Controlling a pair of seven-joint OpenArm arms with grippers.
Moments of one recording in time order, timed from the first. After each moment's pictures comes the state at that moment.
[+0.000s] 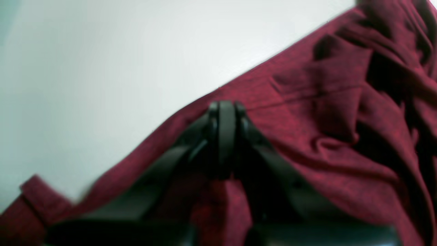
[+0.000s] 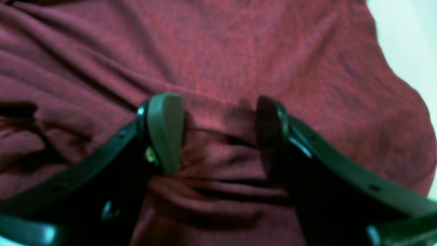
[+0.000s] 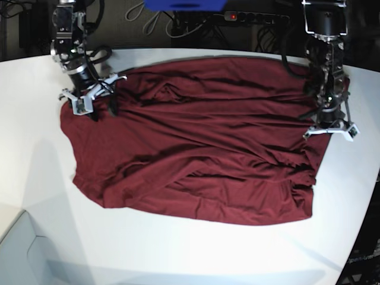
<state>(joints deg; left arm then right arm) 4.6 -16.4 -8.8 73.7 -38.5 24.3 11.8 -18.2 7.8 11.5 80.7 -0.6 25.1 1.5</state>
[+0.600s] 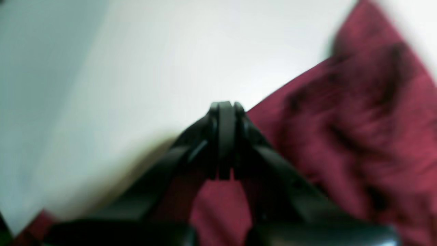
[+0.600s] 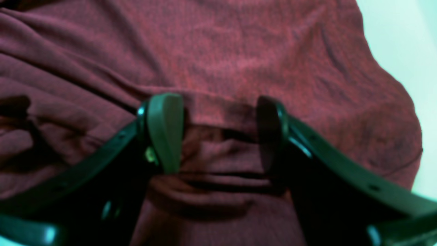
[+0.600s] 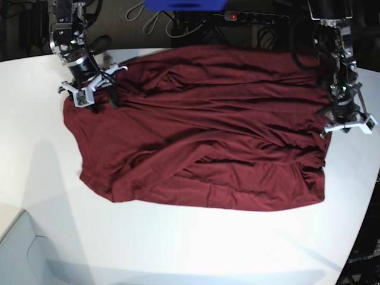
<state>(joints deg) 9.0 -16.0 -14.4 86.0 -39.1 25.2 13.7 -21.3 7.8 11.6 83.7 -0.9 25.1 0.7</state>
